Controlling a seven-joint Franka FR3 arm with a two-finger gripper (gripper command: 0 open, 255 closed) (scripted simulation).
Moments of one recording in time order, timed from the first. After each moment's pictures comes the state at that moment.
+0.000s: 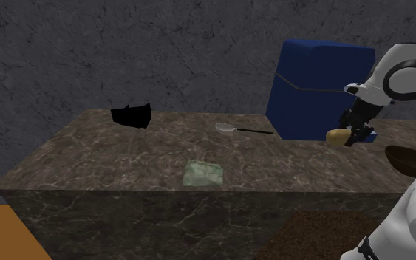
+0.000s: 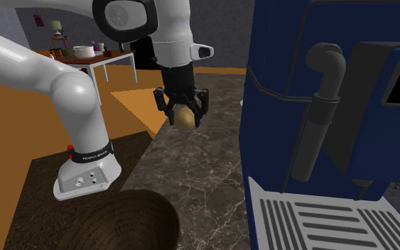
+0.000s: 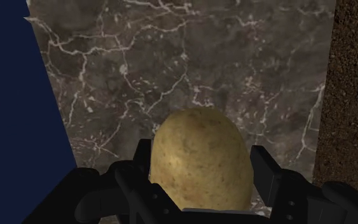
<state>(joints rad) -0.01 -0.92 -0.76 -2.68 -0.54 1.96 -1.09</state>
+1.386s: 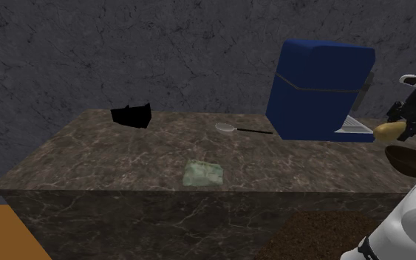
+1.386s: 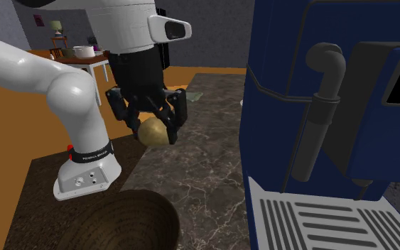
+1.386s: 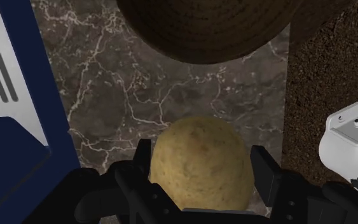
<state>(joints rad) -0.13 -1.01 -0.90 -2.46 -0.63 1.73 -1.39</state>
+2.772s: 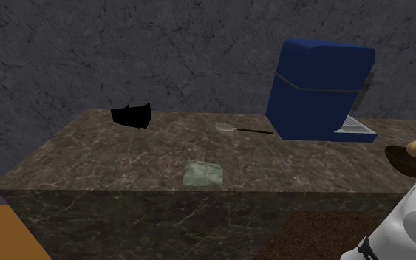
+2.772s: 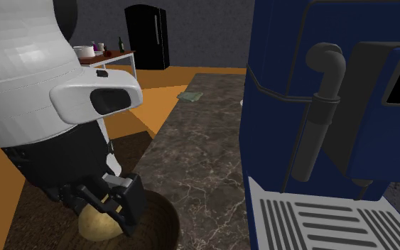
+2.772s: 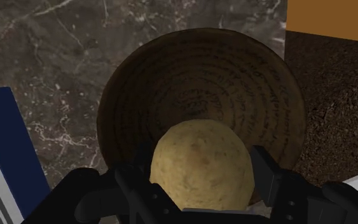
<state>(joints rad) -0.10 -0.99 -1.21 -2.29 -0.80 1.76 -1.64</state>
